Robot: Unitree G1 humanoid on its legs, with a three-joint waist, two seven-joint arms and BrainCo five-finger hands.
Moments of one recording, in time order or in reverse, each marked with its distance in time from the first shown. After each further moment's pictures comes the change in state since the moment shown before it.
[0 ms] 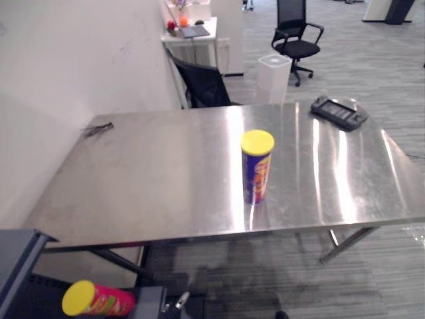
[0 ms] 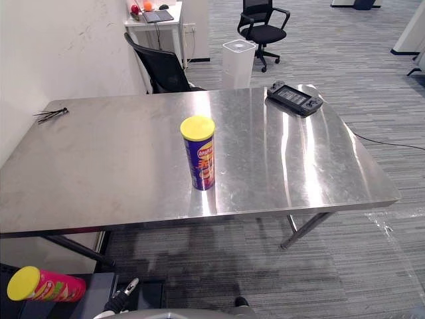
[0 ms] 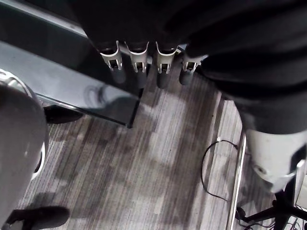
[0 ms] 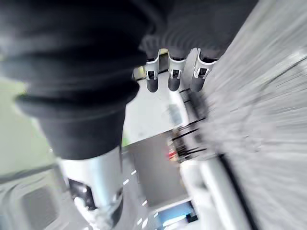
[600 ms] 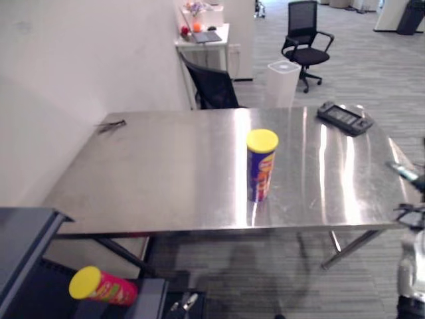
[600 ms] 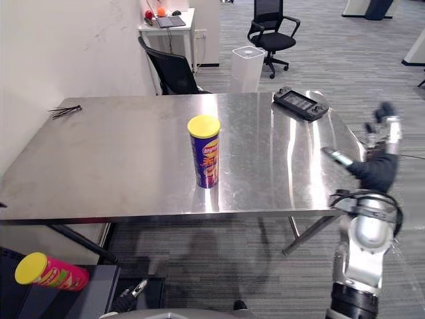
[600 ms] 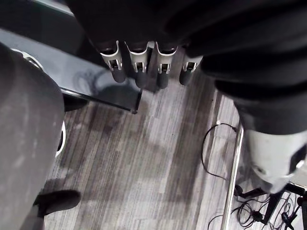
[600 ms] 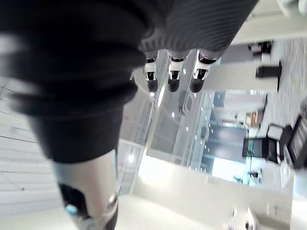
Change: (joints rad) left arm 0.024 0.005 -0.083 -0.029 0.049 0.000 -0.063; right arm 0.051 0.092 0.817 -0.583 -0.200 -0.016 0.398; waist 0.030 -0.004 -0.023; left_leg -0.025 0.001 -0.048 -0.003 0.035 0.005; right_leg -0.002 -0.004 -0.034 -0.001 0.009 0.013
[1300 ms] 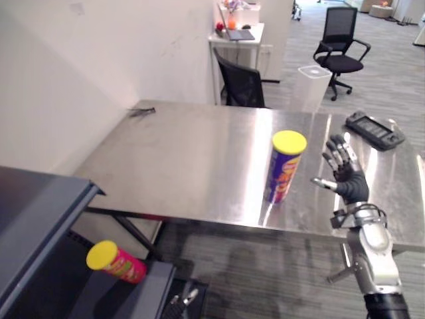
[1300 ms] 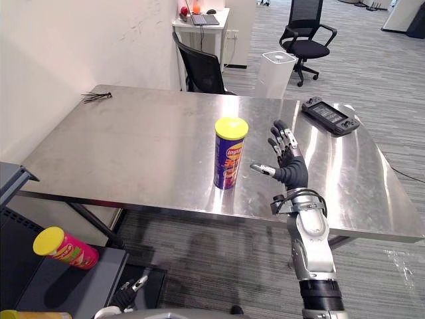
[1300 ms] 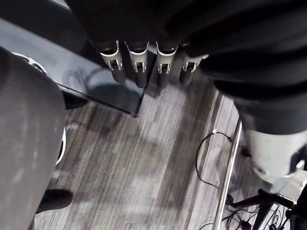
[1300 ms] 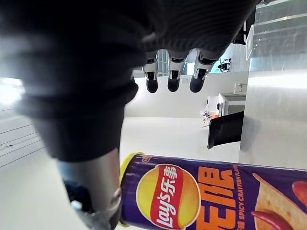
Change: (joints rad) left arm -0.016 0.027 -0.051 -0.007 0.000 -0.001 0.004; right arm -0.056 0.015 0.337 0.112 0.079 0.052 0.086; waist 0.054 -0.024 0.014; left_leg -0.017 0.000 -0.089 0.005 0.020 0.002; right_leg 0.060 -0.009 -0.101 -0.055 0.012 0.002
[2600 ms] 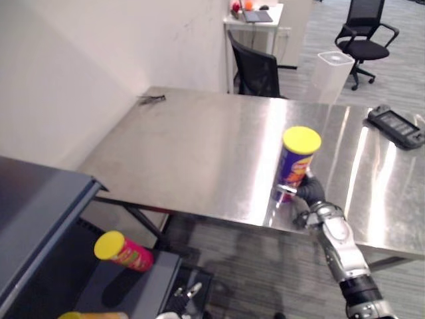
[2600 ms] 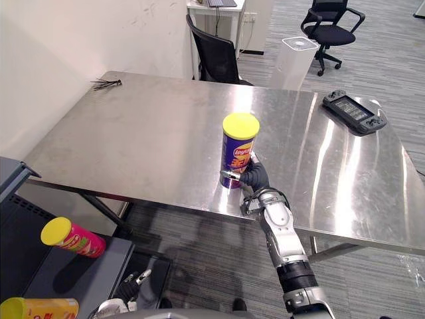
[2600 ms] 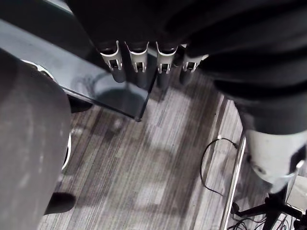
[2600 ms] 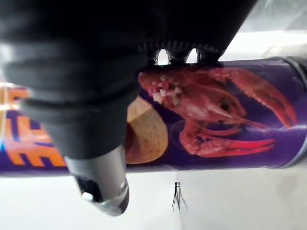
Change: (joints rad) left arm -0.036 0.000 -0.036 -0.009 0.001 0.001 0.009; right arm -0.111 0.058 0.178 0.239 -0.044 0.060 0.008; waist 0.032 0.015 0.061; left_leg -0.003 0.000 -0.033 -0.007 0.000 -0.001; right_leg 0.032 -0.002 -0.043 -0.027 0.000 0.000
